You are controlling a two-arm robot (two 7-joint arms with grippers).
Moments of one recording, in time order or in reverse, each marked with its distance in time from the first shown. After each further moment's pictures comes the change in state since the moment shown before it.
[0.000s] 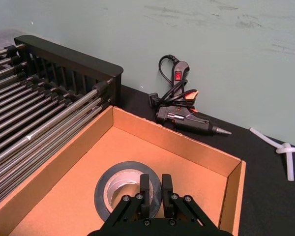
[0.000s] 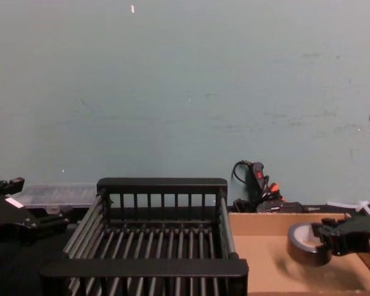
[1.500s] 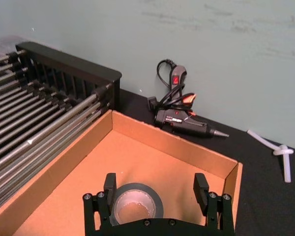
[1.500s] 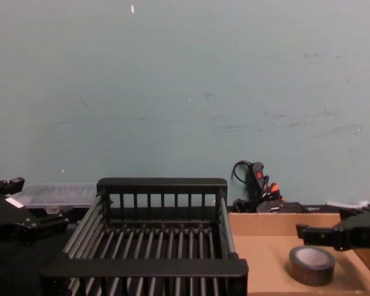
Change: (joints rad) left arm 0.000 0.000 0.000 0.000 0.000 0.000 0.000; right arm -0.007 0.003 0.012 -0.014 0.010 -0.003 0.006
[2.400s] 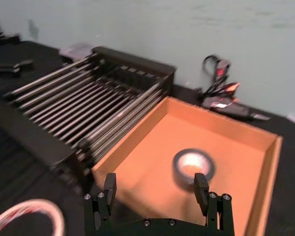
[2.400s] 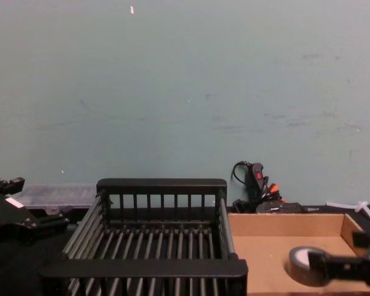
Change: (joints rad) left arm 0.000 0.000 0.000 0.000 0.000 0.000 0.000; right arm -0.280 0.134 0.046 -0.386 0.145 0.111 0.076
